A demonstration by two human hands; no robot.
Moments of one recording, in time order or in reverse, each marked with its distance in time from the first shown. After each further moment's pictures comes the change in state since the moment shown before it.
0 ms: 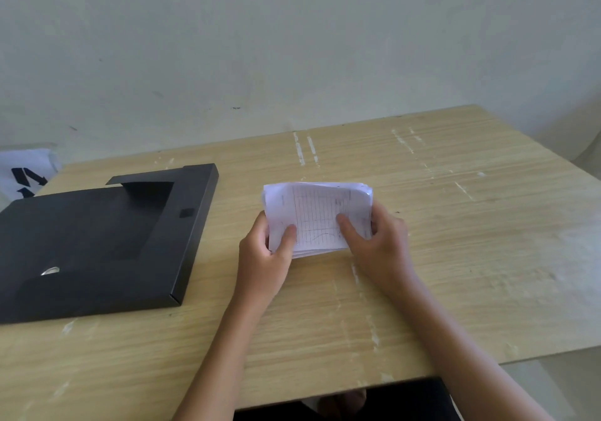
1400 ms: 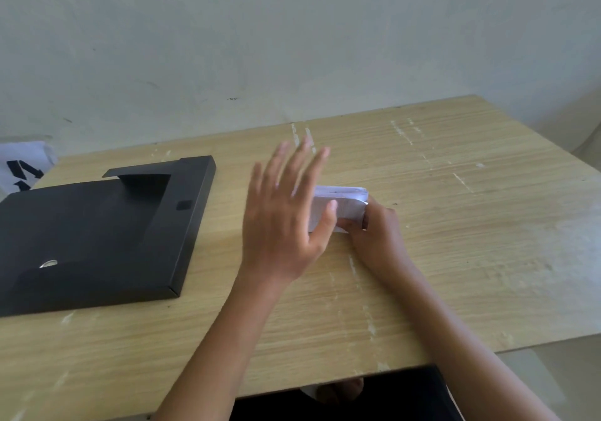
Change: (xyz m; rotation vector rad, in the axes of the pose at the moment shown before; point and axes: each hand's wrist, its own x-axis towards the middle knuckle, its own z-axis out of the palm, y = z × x) left_hand 0.005 0.064 0.006 0.743 0.068 0.691; right_hand 0.008 0.007 -0.001 -0.056 -0.161 -0.002
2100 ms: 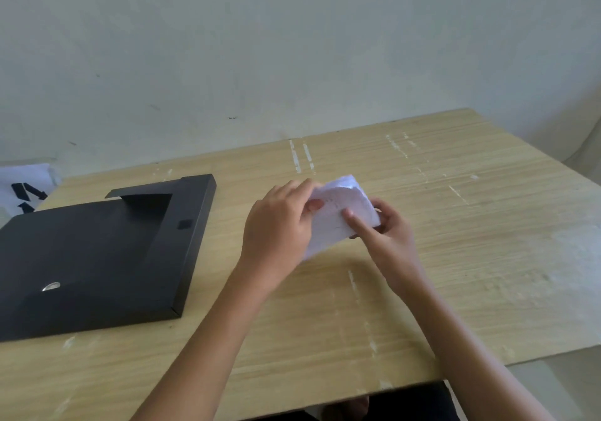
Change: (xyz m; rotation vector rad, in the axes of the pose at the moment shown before) left_hand 0.024 -0.011 0.002 -0.161 -0.119 -0.095; right_hand 0.000 -0.007 -0.015 0.520 0.085 0.145
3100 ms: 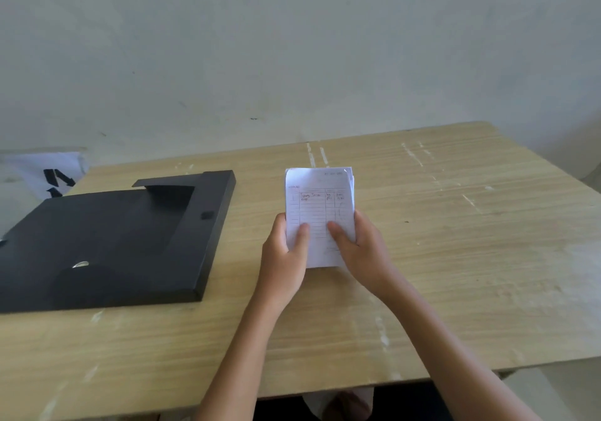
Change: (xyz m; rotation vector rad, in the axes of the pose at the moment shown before) left_hand -0.056 -0.013 0.013 -0.699 -0.005 -0.666; right_hand -0.014 -0.006 0.045 -0.168 -0.228 0.064
